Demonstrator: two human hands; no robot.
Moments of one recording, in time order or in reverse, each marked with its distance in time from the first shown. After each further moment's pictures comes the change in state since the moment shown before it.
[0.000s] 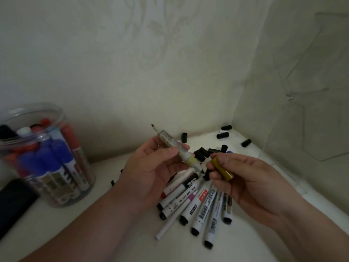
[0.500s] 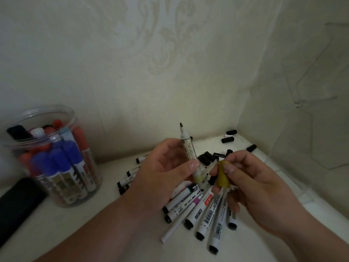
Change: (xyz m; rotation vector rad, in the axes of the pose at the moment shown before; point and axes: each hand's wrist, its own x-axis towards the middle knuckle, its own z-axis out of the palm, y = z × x) left_hand -0.010 -0.002 0.000 0.299 -0.097 0.114; right_hand -0.005 0.008 0.002 -0.356 -0.043 -0.281
